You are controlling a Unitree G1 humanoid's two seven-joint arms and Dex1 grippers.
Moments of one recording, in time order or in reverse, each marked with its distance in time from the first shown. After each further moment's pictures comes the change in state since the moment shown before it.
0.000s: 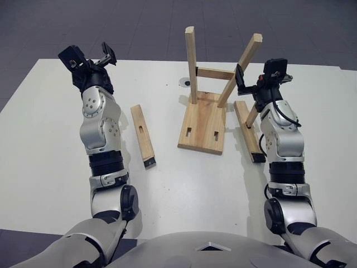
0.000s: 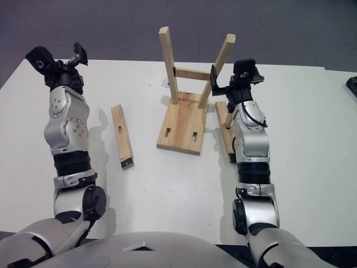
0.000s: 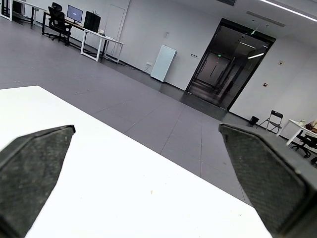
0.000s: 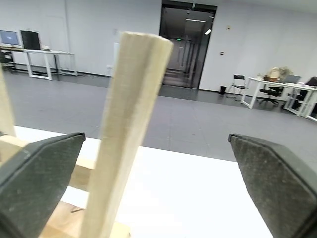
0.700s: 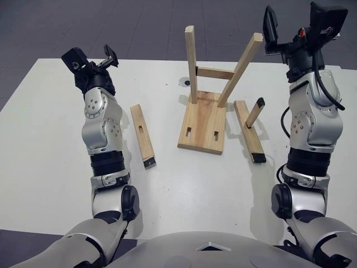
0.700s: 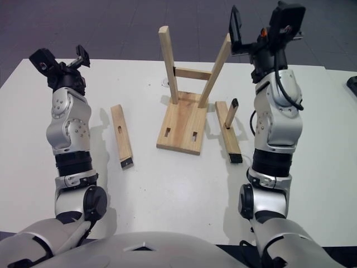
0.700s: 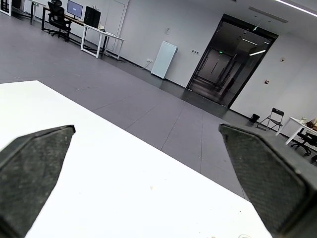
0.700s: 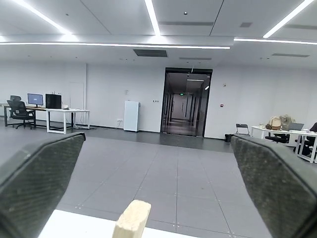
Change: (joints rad) left arm 0.002 -0.010 0.000 0.003 0.002 -0.004 0.004; right arm -0.161 -0.063 -0.110 -0.182 0.112 0.054 0.015
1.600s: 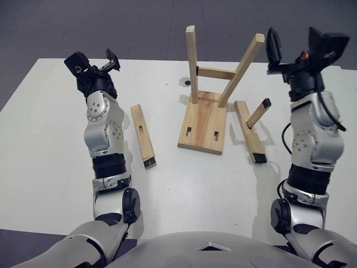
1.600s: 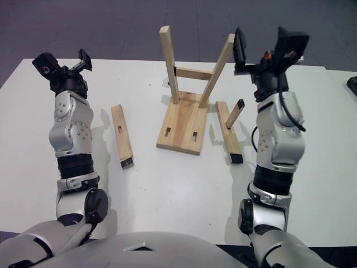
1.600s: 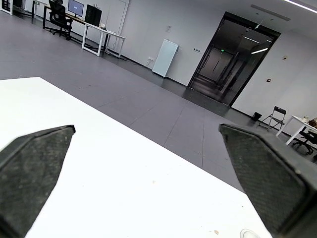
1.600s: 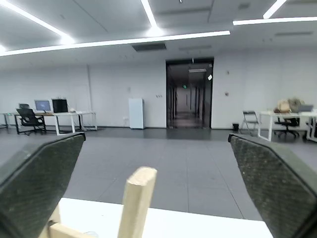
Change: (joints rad) left arm 0.039 -0.020 -0.005 -0.023 0.007 -0.005 0.007; right arm 0.222 -0.005 -0.051 -0.260 0.129 0.097 0.055
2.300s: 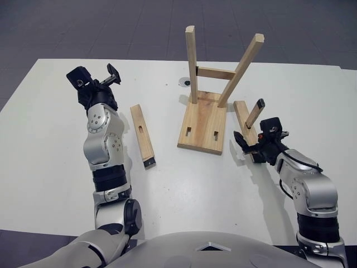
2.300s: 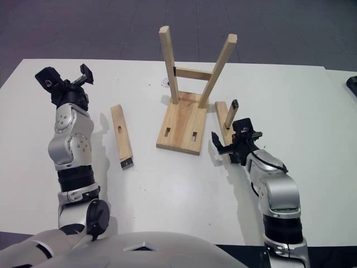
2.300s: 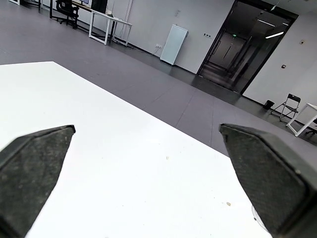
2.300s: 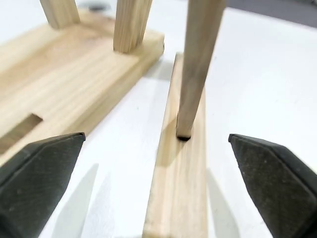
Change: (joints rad) left arm 0.097 -0.032 -0.008 -0.133 -0.012 0.144 0.025; right arm 0.360 -0.113 0.182 -0.078 -0.090 0.578 0.029
